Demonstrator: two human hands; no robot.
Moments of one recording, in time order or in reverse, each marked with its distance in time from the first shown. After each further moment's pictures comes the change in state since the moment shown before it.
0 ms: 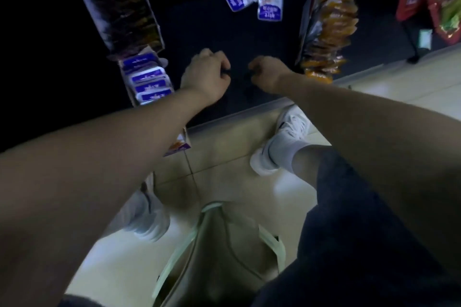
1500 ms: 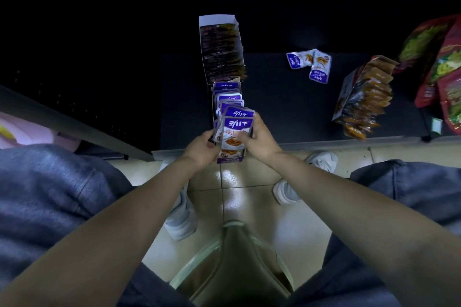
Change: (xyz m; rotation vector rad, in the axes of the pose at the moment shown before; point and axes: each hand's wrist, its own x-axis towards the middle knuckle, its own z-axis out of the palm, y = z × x) left_hand -0.151 -0.128 -0.016 -0.780 -0.164 -0.449; right_hand -0.076 -0.129 0.111 0.569 0.012 -0.191
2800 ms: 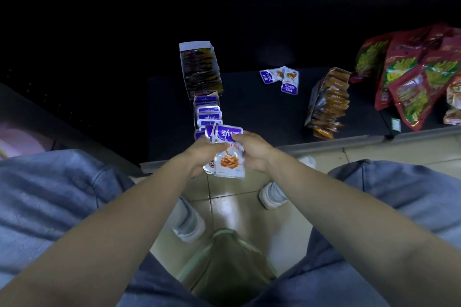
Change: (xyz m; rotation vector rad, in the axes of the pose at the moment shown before) left_hand -0.031 0.045 0.028 -0.384 -0.103 -0.017; right_hand -0.042 -0.022 -0.030 0.735 -0.127 0.392
